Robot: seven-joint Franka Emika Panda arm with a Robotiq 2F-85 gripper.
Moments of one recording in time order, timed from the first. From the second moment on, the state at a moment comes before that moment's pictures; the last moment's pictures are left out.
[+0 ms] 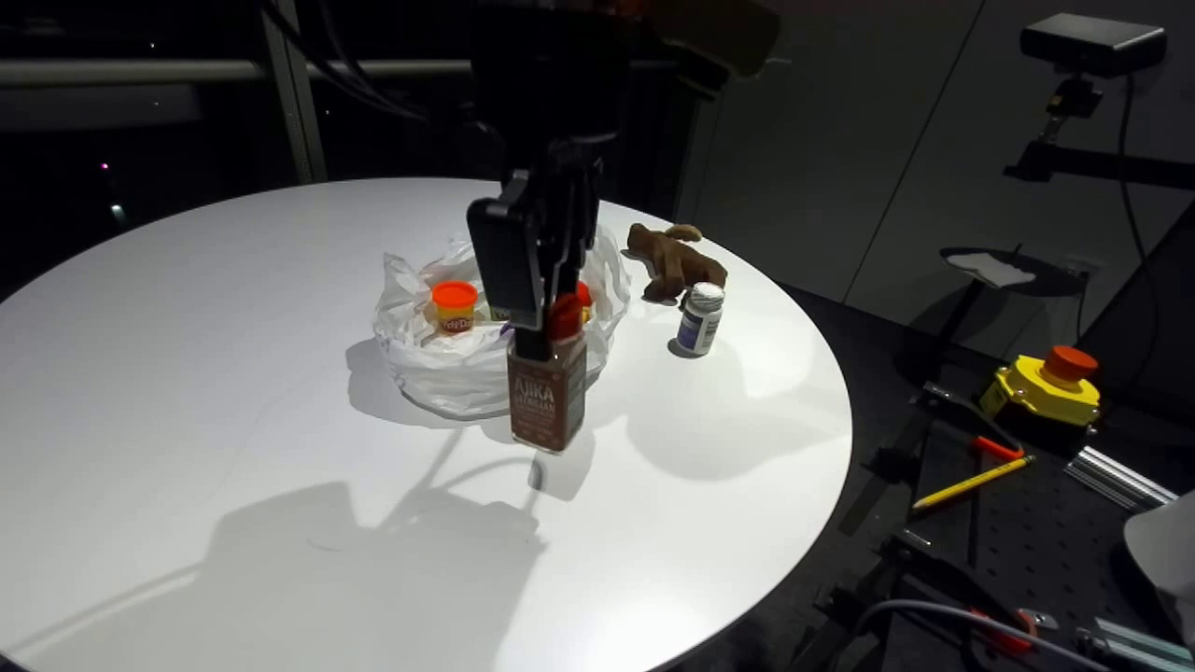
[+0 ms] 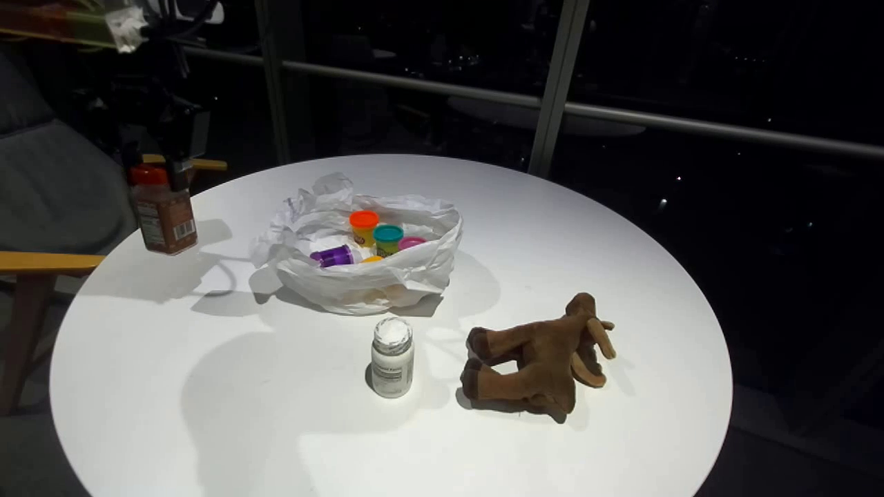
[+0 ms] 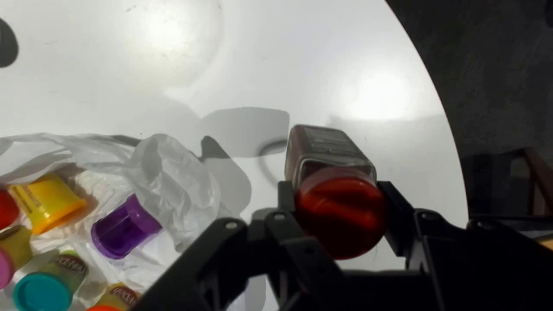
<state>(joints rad) 0.29 0.20 0.23 -2.19 -0.03 2.33 0.13</state>
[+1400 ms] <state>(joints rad) 0.27 0.36 0.21 -2.21 -0.06 2.50 0.09</state>
